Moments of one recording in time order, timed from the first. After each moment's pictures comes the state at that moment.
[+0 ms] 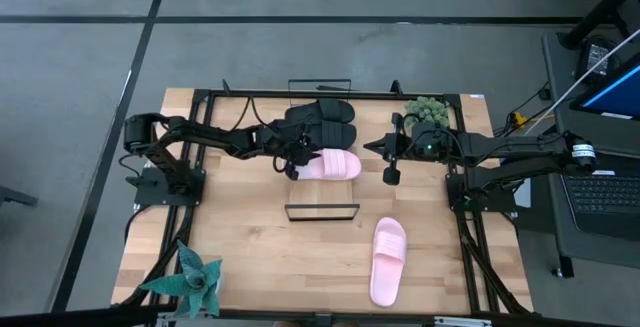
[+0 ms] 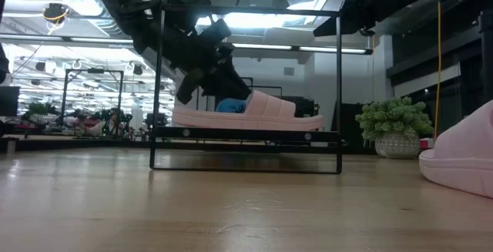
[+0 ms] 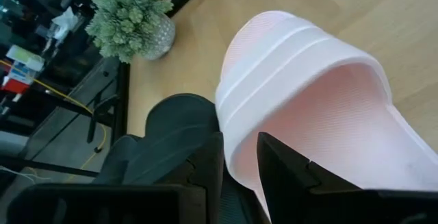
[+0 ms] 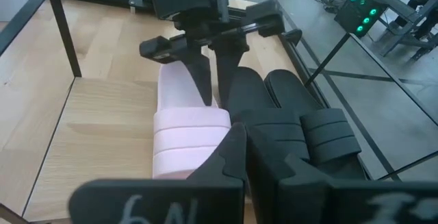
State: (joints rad) left arm 0.25 1.59 0.77 0.32 0.05 0.80; right arm -0.09 1.02 0.70 -0.07 0.15 -0.21
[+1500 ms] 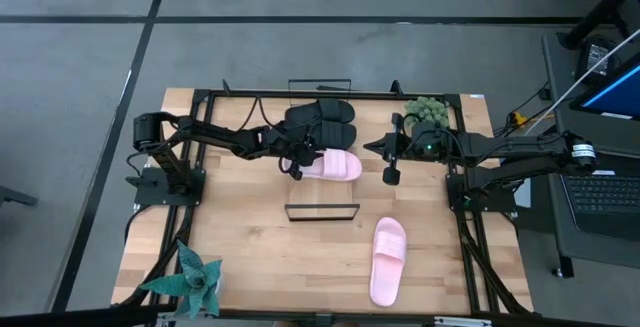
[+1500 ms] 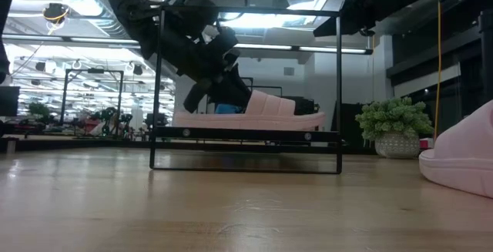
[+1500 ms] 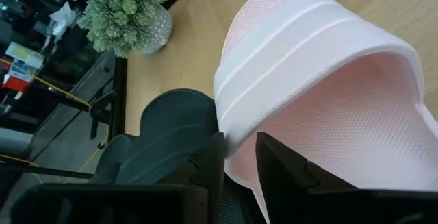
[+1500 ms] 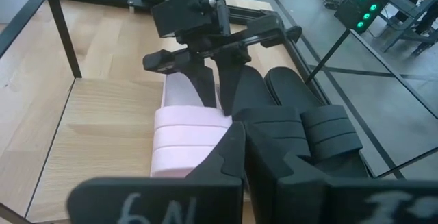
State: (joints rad) left arm 0.25 1.66 0.80 0.34 0.02 0.82; right arm -0.09 1.02 0.70 -0.07 0.15 -0.19
